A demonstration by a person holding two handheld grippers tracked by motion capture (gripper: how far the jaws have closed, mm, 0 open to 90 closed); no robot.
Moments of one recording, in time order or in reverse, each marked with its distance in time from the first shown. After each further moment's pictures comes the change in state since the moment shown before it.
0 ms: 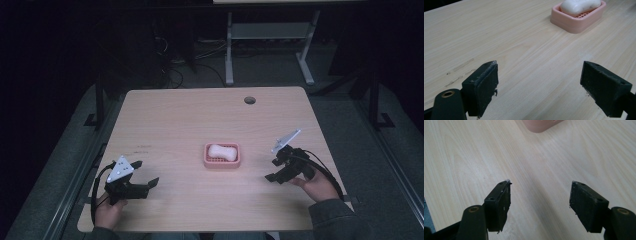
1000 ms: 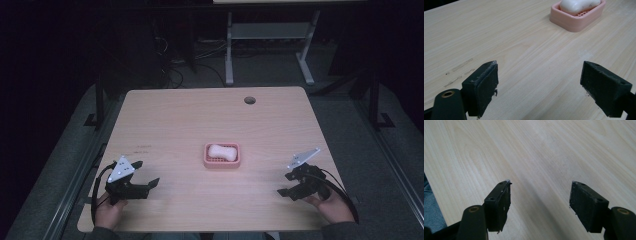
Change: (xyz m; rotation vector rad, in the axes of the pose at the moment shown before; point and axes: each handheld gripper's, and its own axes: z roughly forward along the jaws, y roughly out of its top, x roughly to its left) left arm -0.001 0.000 0.001 0.011 -0.004 0.005; right arm 0.015 -0.059 -0.005 -0.045 -0.024 0.064
